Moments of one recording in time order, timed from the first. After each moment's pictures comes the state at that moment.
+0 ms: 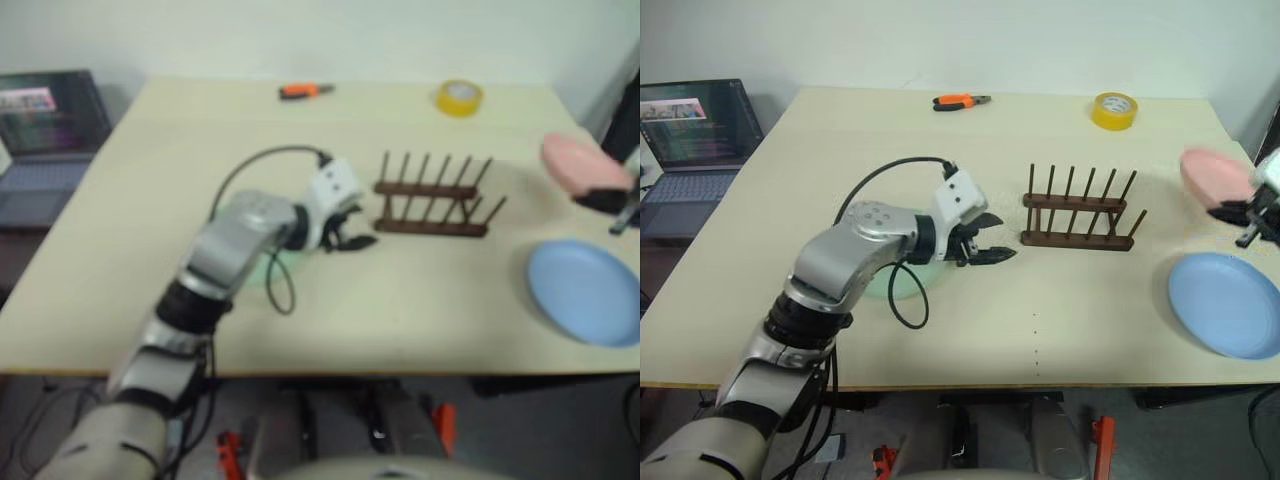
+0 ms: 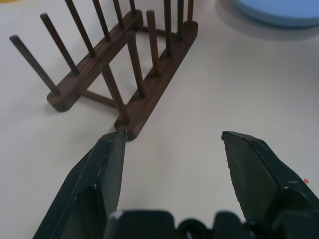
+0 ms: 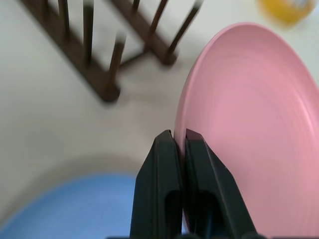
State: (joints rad) left arm -0.80 0.45 -0.36 -0.15 -0.24 0.86 -0.81; right arm -0.60 -1.13 -0.17 0.46 0.17 0.22 1.18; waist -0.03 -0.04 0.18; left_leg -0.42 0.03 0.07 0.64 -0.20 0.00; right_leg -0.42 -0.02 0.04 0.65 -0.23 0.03
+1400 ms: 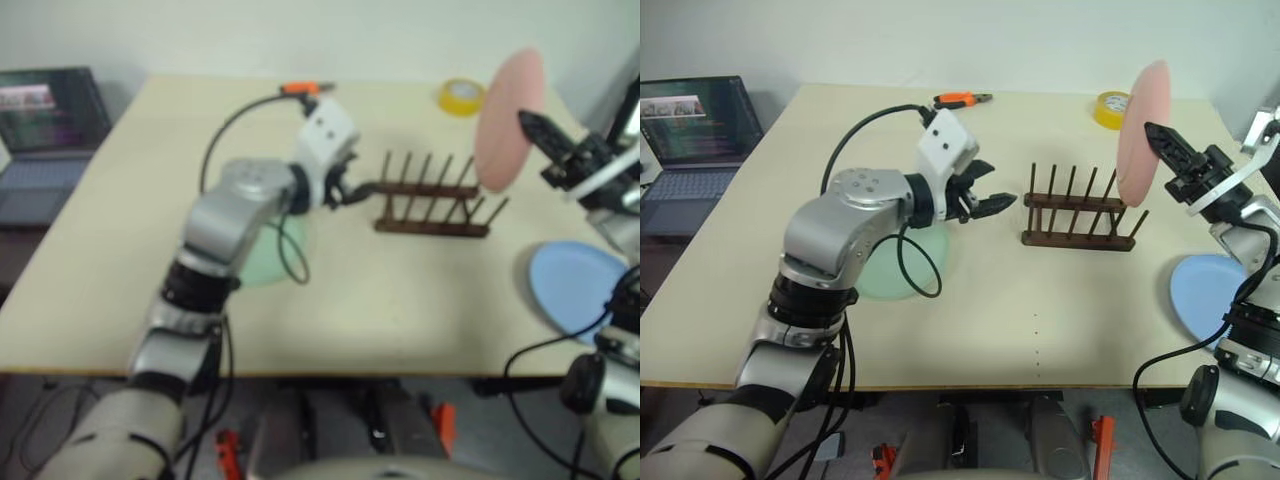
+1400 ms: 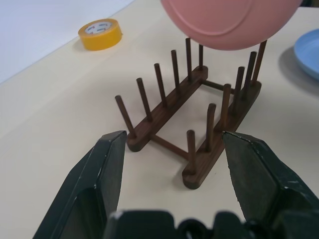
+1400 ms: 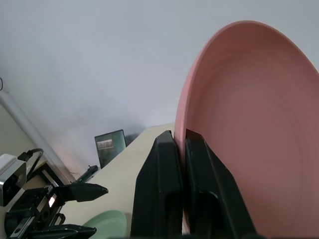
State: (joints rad) left arm -0.90 0.40 -0.25 -0.12 -0.22 0.89 -0.62; right arm -0.63 -0.58 -0.53 0.10 0.93 0.83 0.61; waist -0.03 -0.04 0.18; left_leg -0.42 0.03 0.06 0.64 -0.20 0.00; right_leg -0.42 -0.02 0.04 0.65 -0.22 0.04
